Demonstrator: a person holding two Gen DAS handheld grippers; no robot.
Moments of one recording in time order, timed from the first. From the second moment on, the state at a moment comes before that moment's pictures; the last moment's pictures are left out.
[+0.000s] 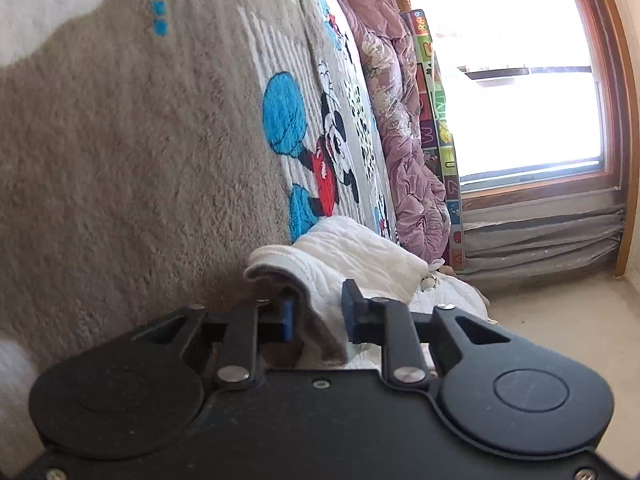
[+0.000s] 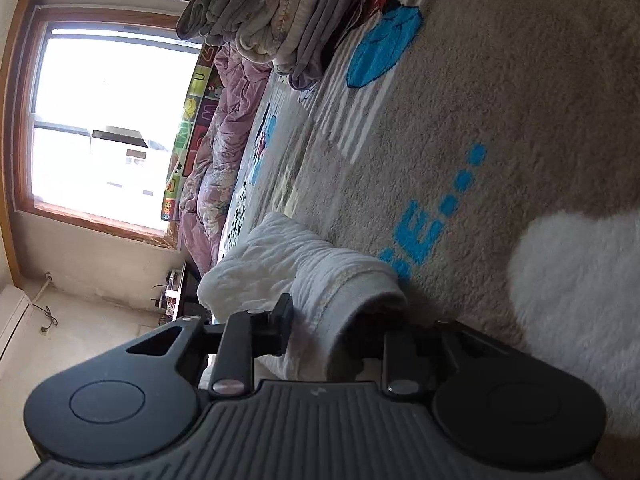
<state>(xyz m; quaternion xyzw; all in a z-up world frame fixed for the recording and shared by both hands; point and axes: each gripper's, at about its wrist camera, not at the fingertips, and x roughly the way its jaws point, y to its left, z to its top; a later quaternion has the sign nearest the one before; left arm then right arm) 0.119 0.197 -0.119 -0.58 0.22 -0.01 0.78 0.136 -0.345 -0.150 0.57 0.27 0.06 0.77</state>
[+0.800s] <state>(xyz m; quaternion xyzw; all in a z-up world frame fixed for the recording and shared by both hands) 0.168 0.212 -0.076 -0.48 0.30 0.04 0.83 0.146 -0.392 -0.138 0.56 0.26 -0.02 0.79</state>
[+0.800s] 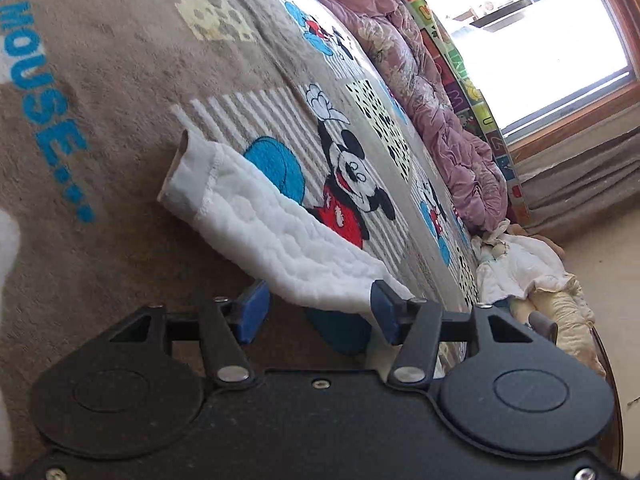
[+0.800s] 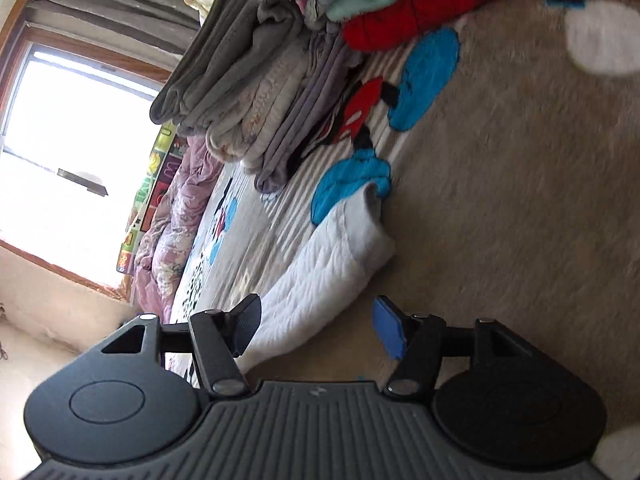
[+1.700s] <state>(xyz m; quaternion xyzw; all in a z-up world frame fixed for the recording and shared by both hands) 0.269 0.231 -0.098 -0.19 0.29 0.13 0.93 0.289 -0.426 -0.150 0.42 0.28 -0.03 0.86</state>
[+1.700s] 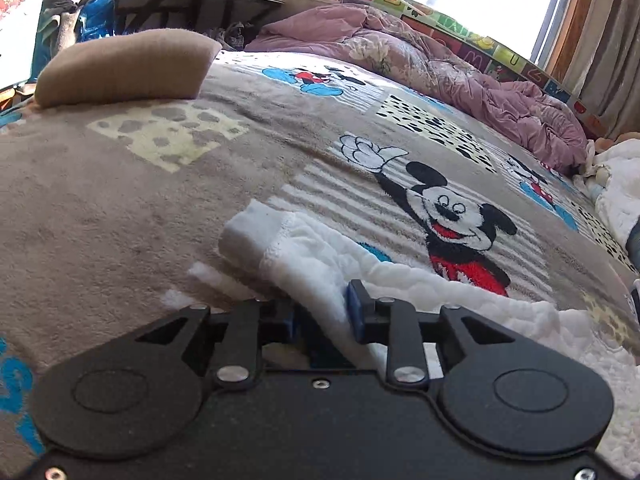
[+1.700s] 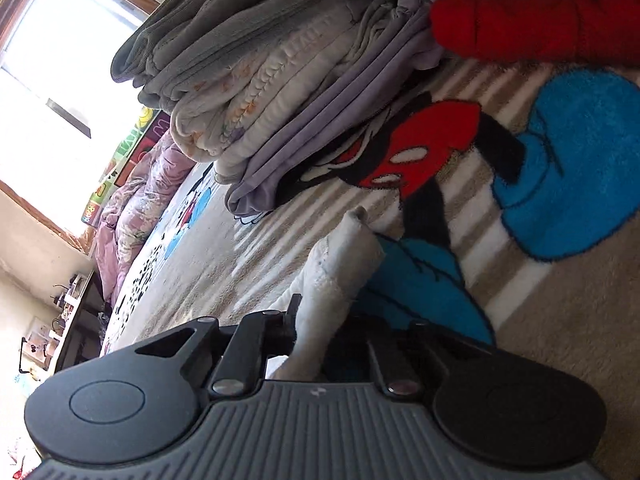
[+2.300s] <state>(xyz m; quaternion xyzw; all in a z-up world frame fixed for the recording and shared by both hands) 0.170 0.154 -0.058 -0.27 0.31 -0.03 0.91 0.172 -0.291 -0.089 0.28 0.32 0.15 0.90</state>
